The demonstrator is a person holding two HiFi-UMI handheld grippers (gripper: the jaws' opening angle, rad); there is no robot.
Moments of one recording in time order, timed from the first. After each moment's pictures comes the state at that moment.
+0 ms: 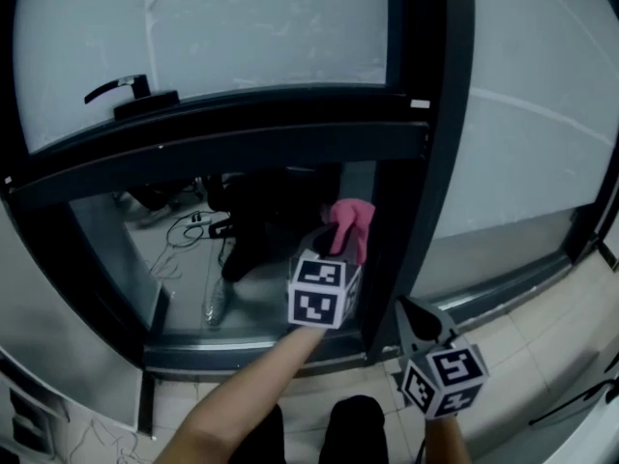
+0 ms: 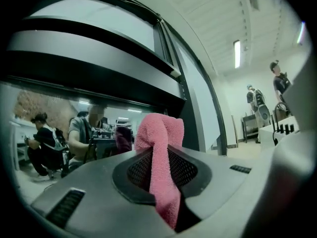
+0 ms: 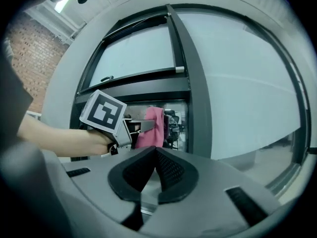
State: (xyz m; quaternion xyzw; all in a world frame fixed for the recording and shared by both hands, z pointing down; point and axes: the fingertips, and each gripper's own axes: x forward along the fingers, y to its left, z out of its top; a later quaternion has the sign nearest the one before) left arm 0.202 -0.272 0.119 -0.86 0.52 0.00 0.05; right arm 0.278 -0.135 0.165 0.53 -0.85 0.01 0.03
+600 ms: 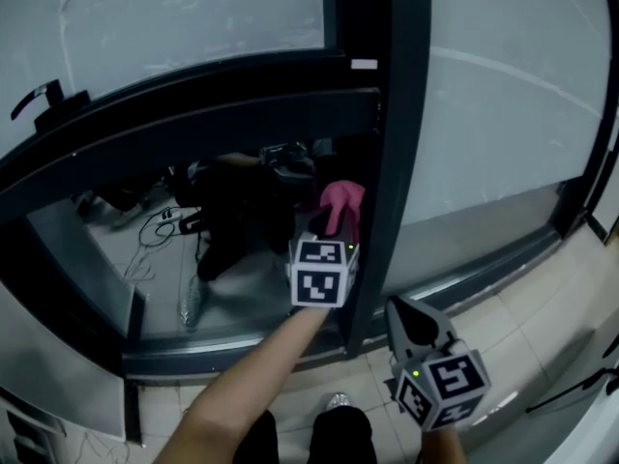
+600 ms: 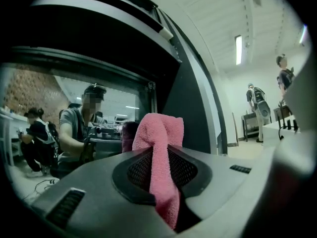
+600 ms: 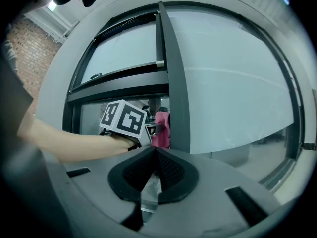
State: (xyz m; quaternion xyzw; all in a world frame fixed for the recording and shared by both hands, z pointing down) left arm 0.287 -0.344 0.159 -0.86 0.51 -0.01 0.04; right arm 0.338 -0.156 0.188 0.55 -0.83 0.03 0.04
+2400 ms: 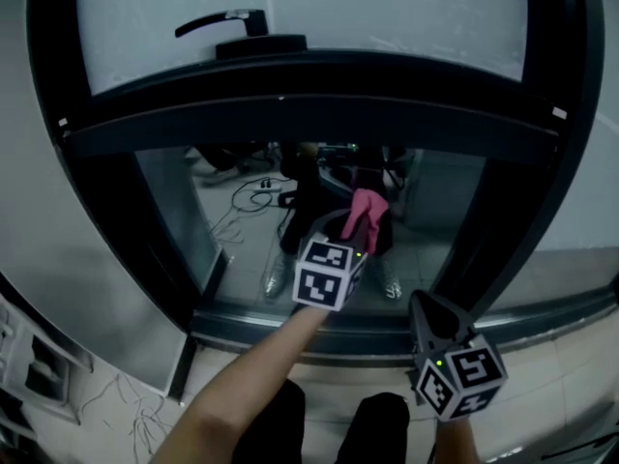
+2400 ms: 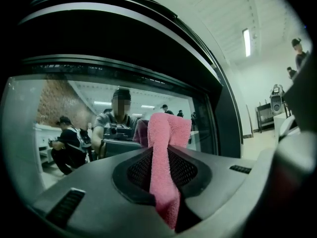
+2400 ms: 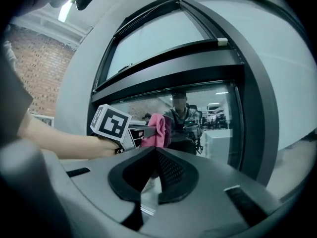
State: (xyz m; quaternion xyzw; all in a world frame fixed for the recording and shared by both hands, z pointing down) left arm 0.020 -0.306 0.164 -0.81 0.58 -0.03 0.04; right arm 0.135 -0.163 0.182 0.44 -0.90 0.02 0.04
